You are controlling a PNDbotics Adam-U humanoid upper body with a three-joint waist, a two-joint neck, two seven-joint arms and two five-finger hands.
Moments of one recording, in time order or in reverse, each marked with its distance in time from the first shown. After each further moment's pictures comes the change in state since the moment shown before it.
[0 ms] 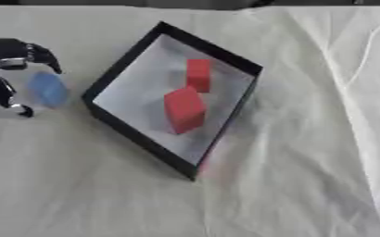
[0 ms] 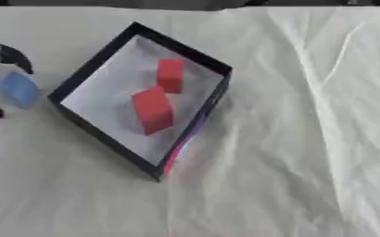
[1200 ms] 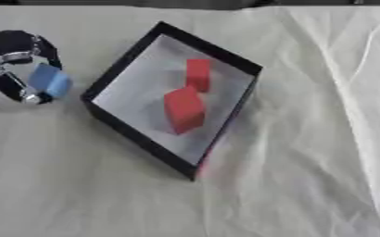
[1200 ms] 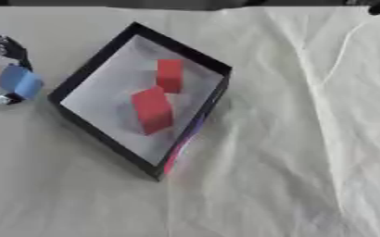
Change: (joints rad) left arm -0.020 0.018 0.003 -0.158 0.163 -0.067 0.067; right arm 0.008 -0.001 0.001 0.000 0.013 0.008 0.004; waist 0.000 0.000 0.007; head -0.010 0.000
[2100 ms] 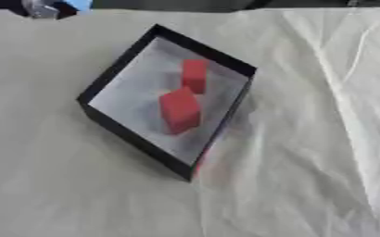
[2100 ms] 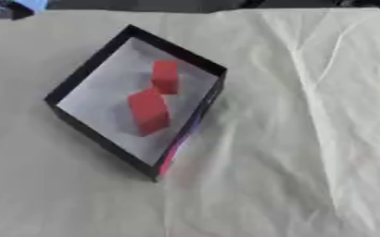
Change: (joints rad) left arm -0.244 -0.156 0.028 -0.148 0.391 0.126 -0.126; right arm 0.000 -0.027 0.000 0.000 -0.040 -0.016 -0.017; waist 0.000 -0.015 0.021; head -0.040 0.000
